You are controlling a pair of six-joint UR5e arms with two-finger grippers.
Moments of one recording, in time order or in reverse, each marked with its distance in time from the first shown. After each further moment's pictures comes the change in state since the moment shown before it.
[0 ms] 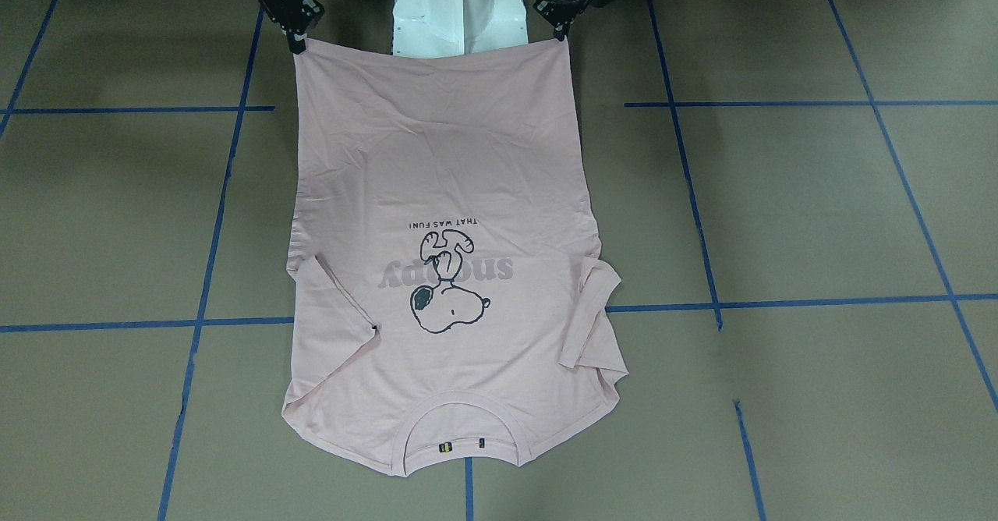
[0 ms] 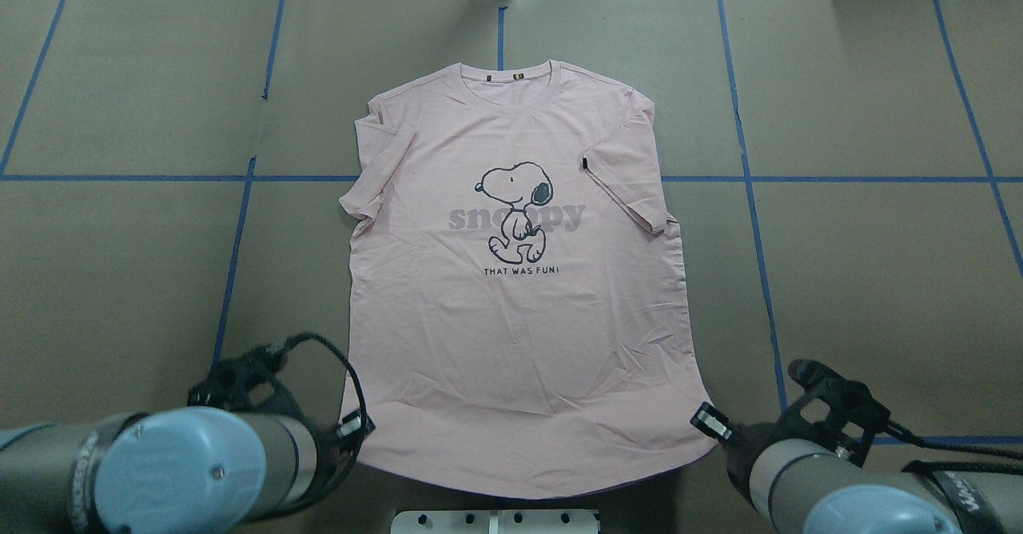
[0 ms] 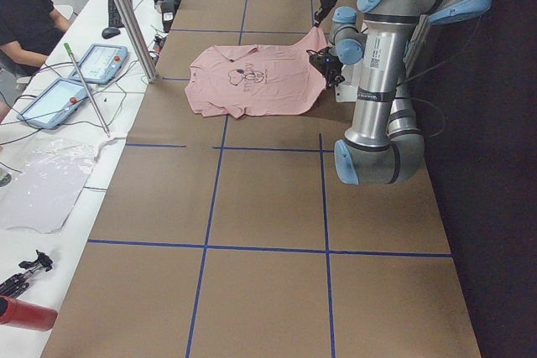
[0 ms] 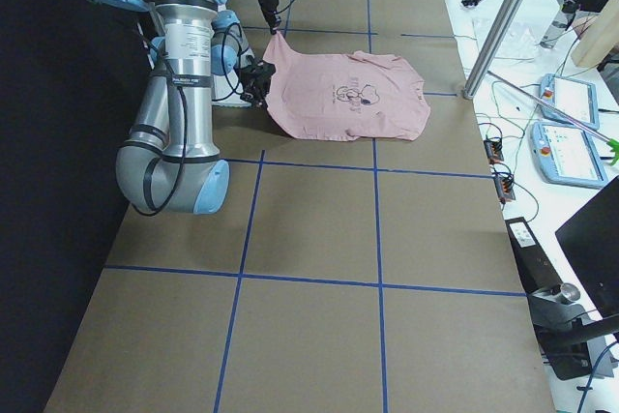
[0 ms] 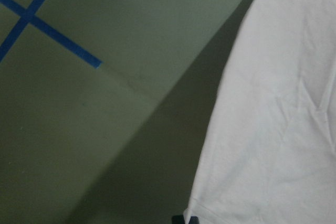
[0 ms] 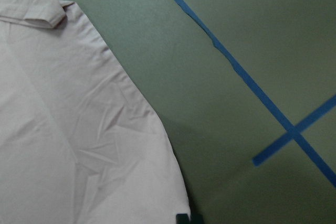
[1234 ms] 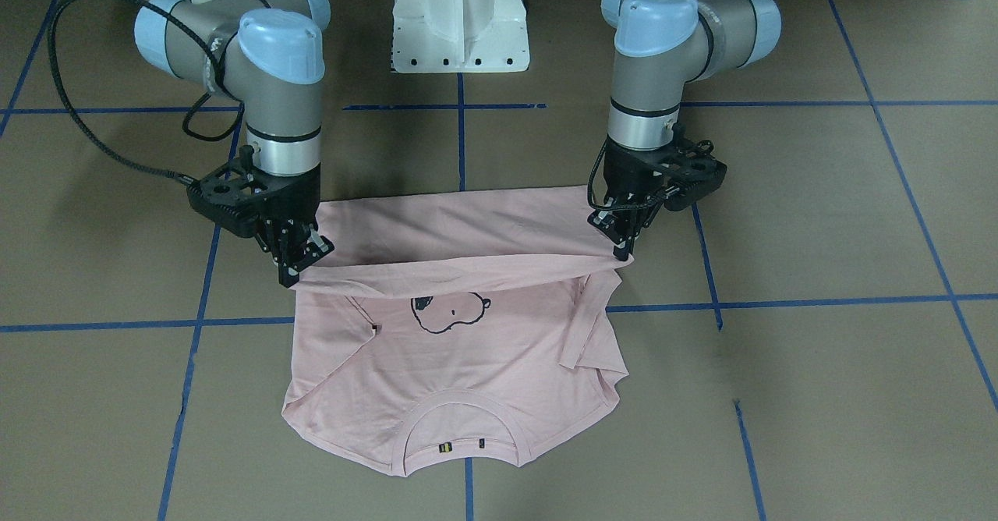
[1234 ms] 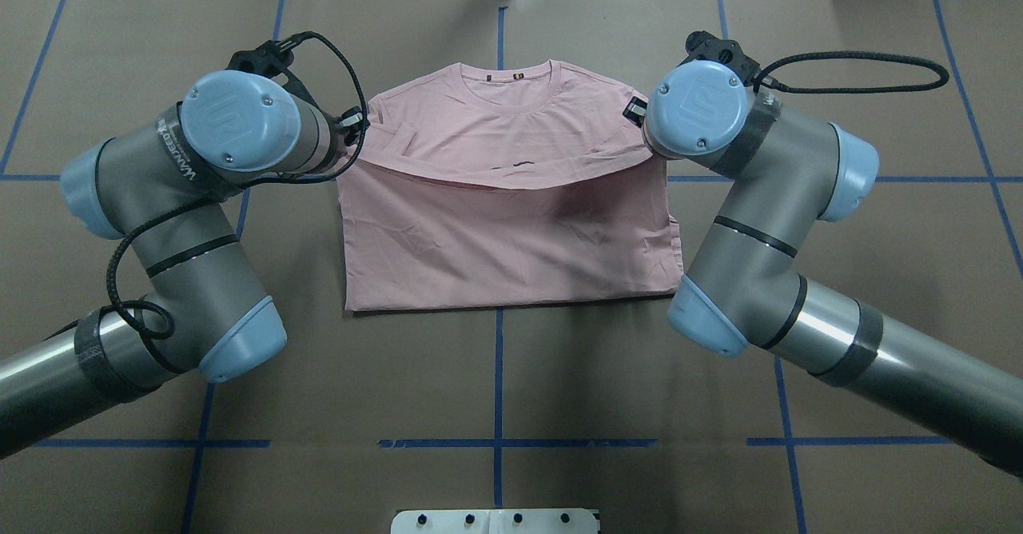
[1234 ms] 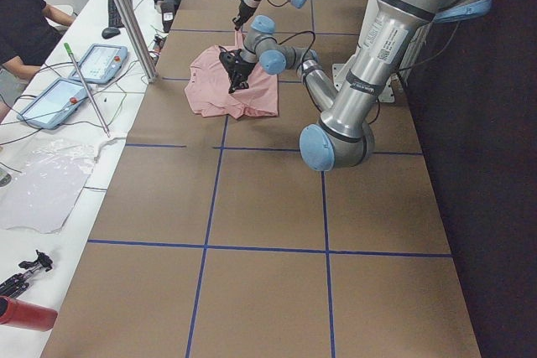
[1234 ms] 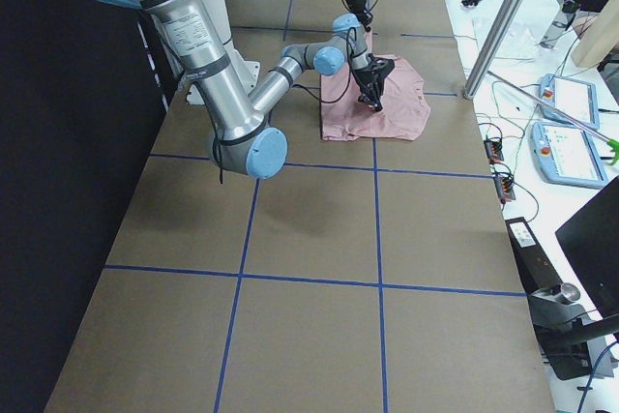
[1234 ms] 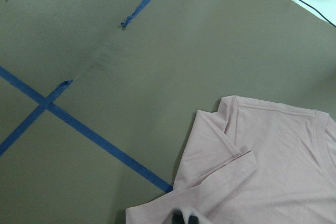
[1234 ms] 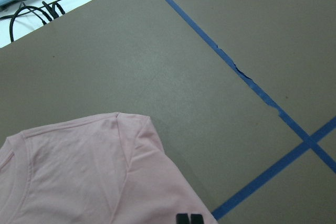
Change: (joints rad) left arm -0.463 -0.224 0.546 -0.340 0.045 0.338; right arm 0.622 0.514 -0.742 0.207 0.230 -0.500
